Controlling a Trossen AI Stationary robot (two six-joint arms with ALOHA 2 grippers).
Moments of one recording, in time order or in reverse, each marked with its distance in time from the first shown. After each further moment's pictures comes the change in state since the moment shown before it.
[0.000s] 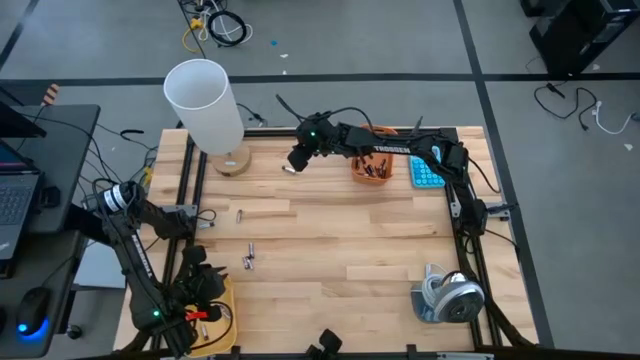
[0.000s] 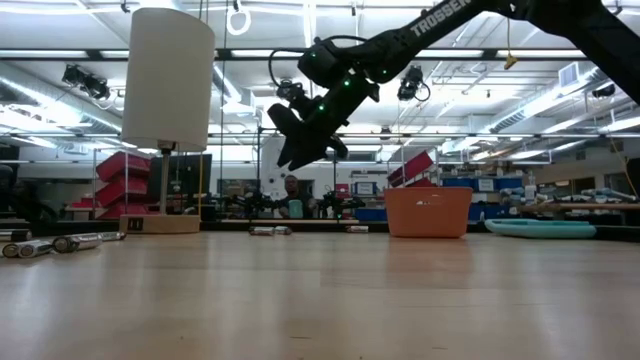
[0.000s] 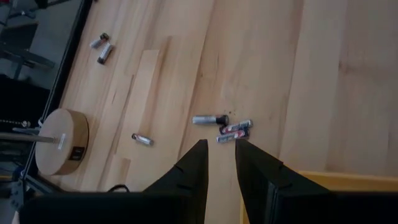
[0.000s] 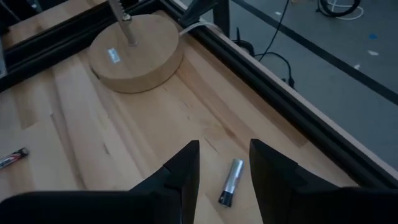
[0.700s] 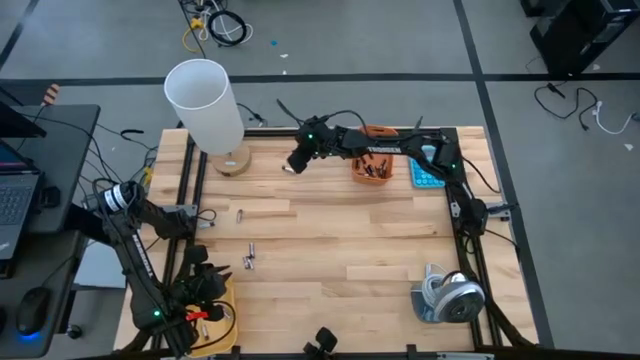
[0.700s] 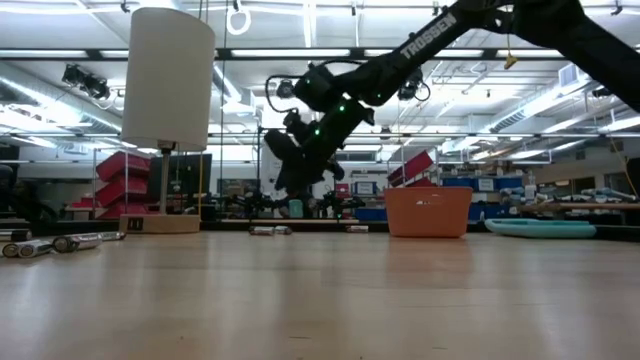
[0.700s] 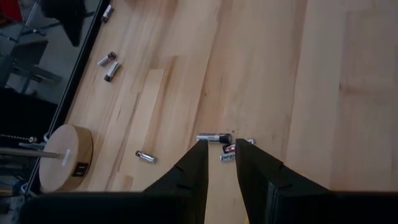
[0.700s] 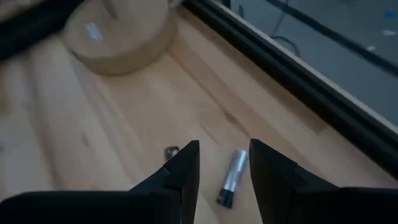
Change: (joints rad) left arm 0.000 0.000 0.000 0.002 -0.074 0.000; right arm -0.016 0.085 0.000 0.057 -0.051 0.025
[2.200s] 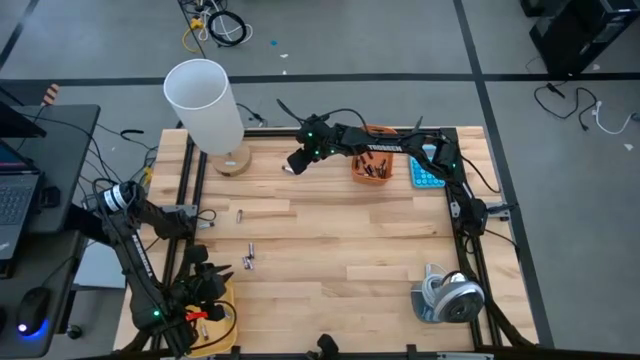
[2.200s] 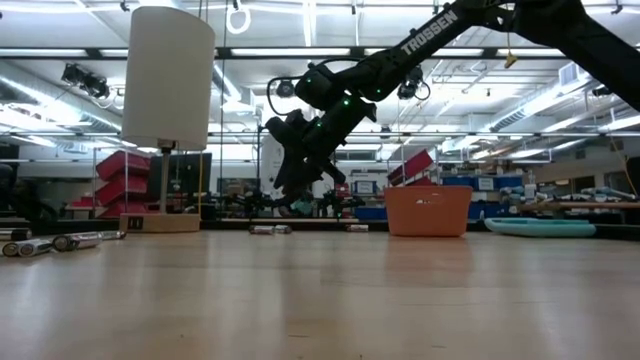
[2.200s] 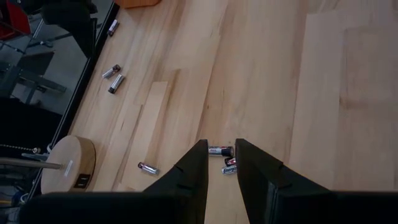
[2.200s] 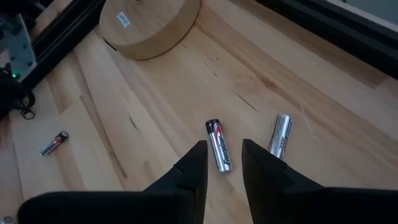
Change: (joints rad) left arm 0.000 0.000 0.000 0.002 -0.053 0.000; right arm -0.014 -0.001 0.024 -0.095 -0.177 0.167
